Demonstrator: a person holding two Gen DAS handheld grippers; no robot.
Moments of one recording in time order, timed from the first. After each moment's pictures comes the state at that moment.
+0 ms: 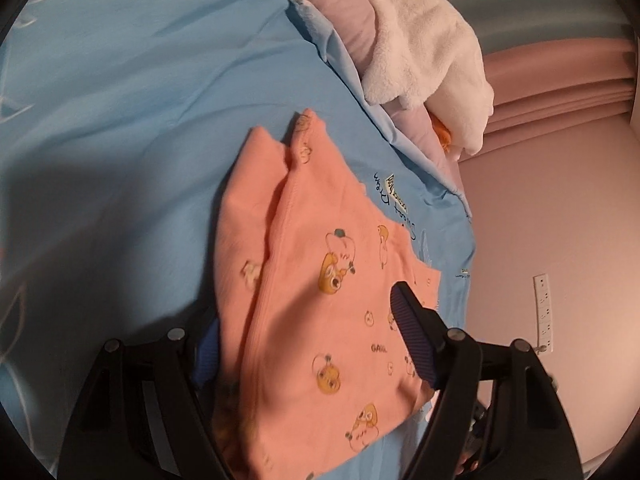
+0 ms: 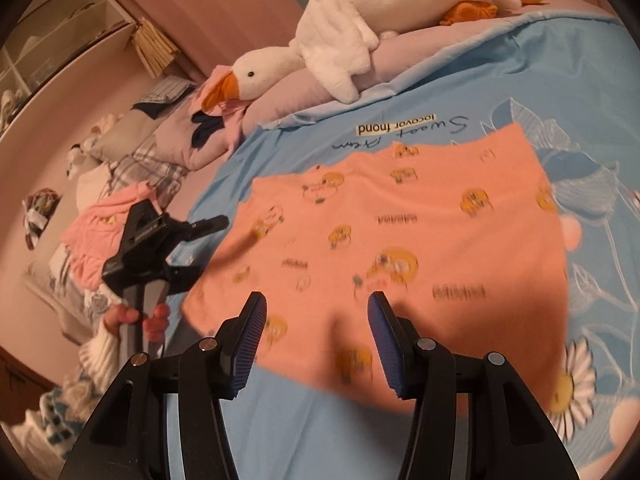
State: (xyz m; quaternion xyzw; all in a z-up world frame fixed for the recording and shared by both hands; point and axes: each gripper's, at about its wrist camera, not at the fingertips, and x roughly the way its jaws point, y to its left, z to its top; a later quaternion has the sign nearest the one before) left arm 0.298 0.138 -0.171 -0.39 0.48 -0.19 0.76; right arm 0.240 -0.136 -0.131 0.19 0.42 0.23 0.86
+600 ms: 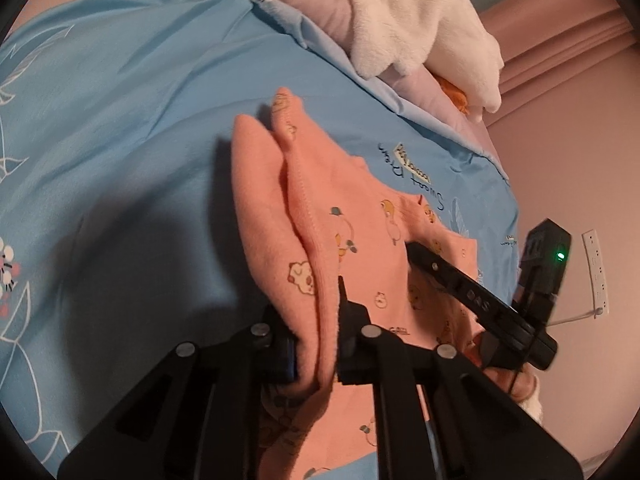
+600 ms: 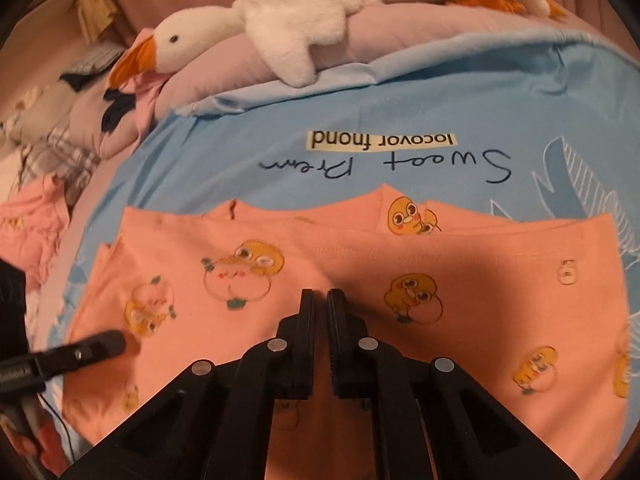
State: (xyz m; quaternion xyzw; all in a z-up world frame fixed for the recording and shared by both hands) left arm 0.290 0.105 -0.154 -0.28 0.50 -0.16 0.80; right arm 0.348 -0.084 -0.159 0.09 0.47 0.13 0.87
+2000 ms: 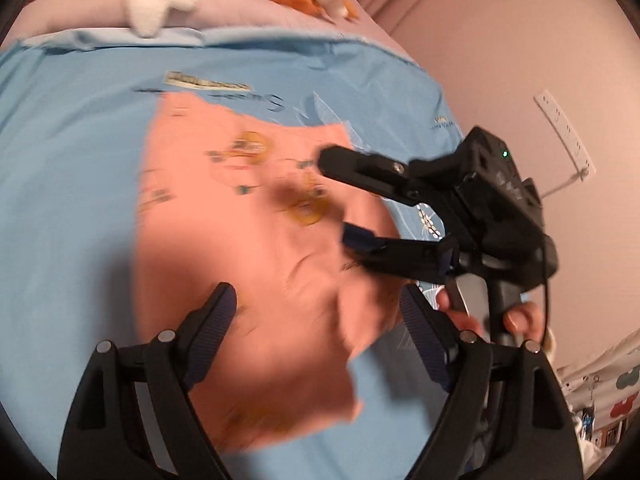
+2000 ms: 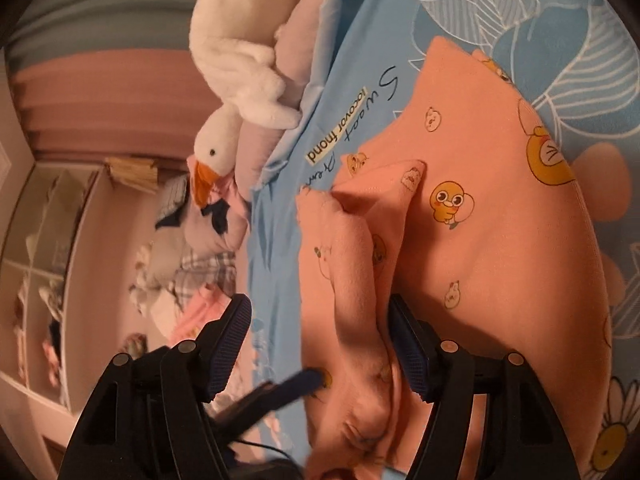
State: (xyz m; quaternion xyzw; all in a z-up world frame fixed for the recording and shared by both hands) left arm 0.251 -0.044 -0.121 -0.13 0.50 -0.32 0.79; right arm 0.260 -0.203 -0.163 0.48 0.44 0.24 0.72
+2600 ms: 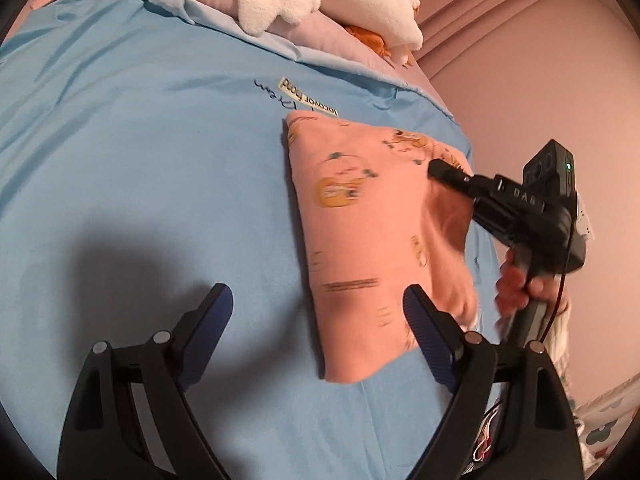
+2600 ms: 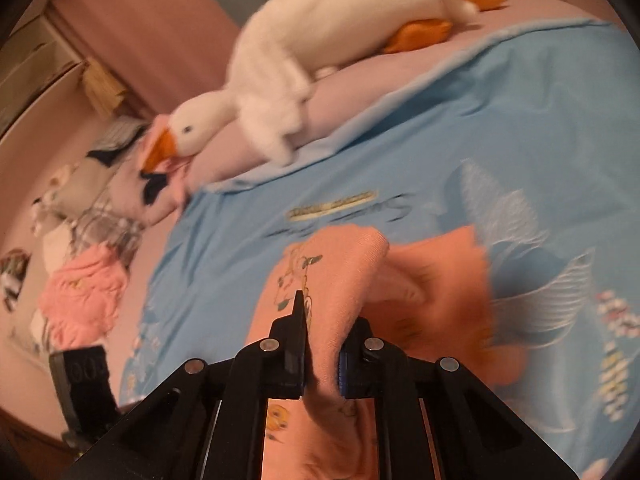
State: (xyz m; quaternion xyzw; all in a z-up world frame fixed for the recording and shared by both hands) left arm 0.241 0.031 -0.140 -0.22 0.49 -0.27 0.80; right arm 0.297 -0.203 -0.092 0.22 0.43 0.14 0.86
